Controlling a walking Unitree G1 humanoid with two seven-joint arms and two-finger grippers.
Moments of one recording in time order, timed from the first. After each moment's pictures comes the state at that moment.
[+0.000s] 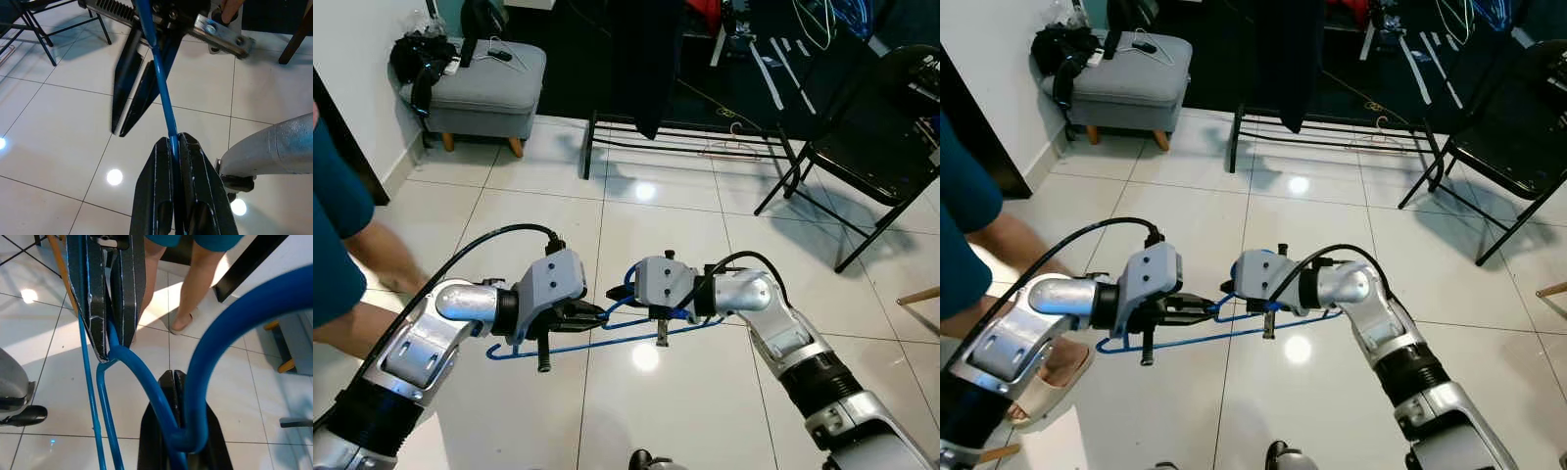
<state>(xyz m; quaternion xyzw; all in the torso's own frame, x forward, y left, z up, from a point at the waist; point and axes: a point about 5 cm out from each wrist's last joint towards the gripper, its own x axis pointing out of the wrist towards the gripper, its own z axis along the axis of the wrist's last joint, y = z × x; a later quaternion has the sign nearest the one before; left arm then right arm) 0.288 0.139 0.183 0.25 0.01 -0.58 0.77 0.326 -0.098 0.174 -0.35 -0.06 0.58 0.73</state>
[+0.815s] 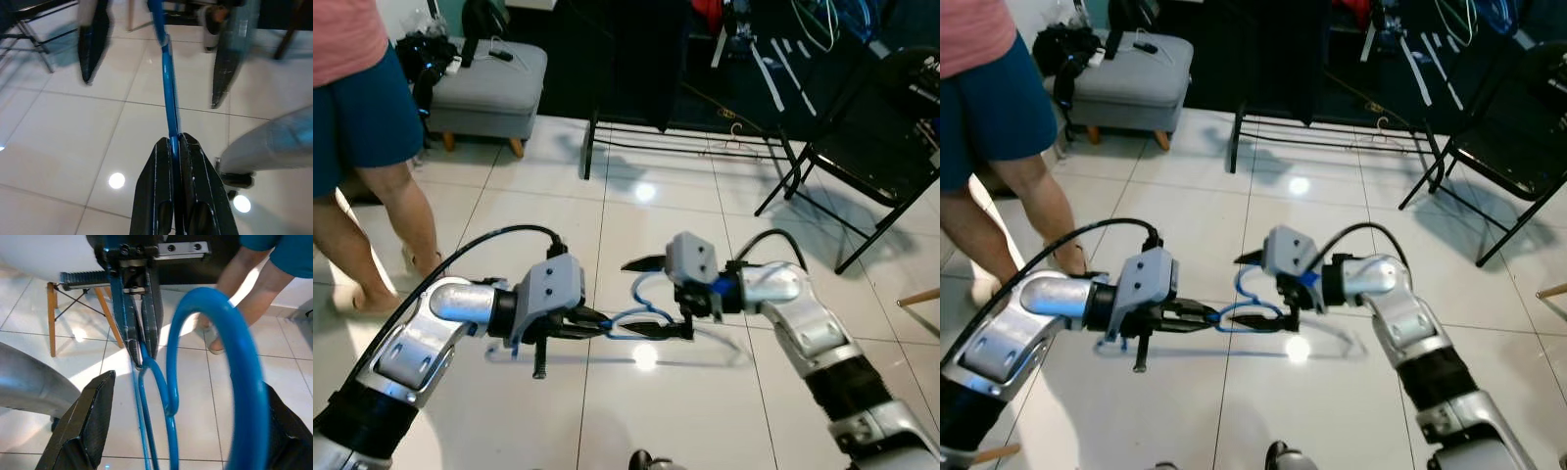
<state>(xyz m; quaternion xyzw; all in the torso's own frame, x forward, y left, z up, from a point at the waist) 0.285 0.138 0.185 0.27 0.00 -0.59 0.76 0.308 -0.121 0.192 -0.23 -0.02 0.65 0.73</state>
